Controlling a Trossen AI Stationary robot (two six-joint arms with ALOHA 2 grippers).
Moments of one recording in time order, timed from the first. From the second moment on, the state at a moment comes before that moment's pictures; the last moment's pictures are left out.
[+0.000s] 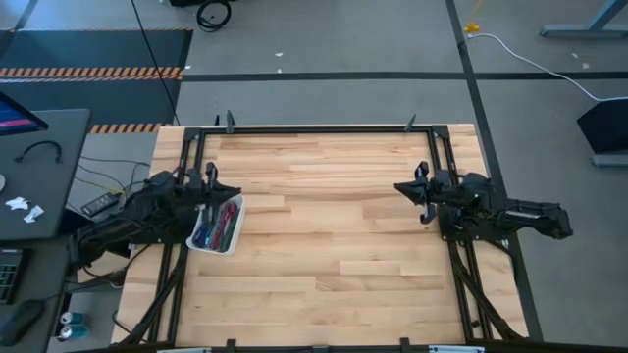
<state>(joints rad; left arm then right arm) 0.44 0.00 0.08 0.00 0.34 -0.10 -0.21 0.01 0.01 0.18 -0.07 0.22</state>
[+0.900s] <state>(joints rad) 0.17 0.01 0.01 0.10 0.05 -0.12 -0.01 0.05 0.01 0.05 0.18 0.13</state>
